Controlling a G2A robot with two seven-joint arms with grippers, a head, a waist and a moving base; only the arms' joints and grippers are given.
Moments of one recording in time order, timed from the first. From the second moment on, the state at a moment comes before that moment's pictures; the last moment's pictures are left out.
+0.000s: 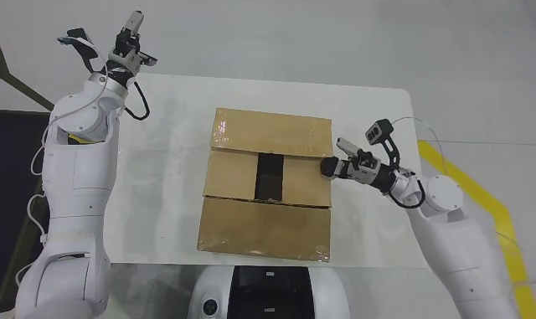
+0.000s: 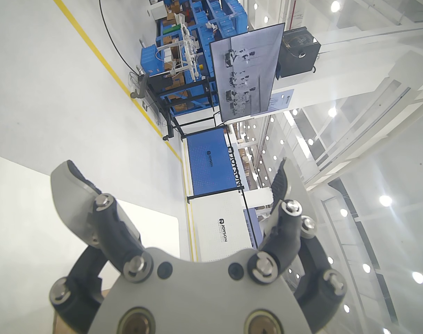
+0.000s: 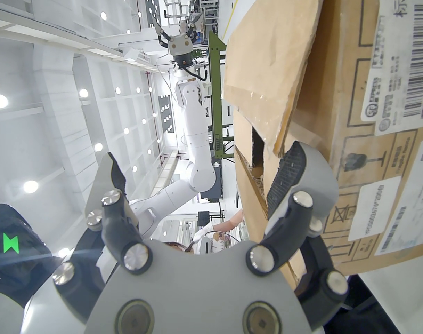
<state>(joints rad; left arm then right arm) 0.91 -1.09 -1.57 -1.28 -0.19 -0.06 -0.46 -1.27 -1.10 1.29 -1.54 0.59 -0.08 0.99</state>
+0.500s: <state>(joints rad) 0.91 -1.09 -1.57 -1.28 -0.19 -0.06 -0.46 -1.20 -1.11 1.27 -1.48 0.69 -0.14 0.99</state>
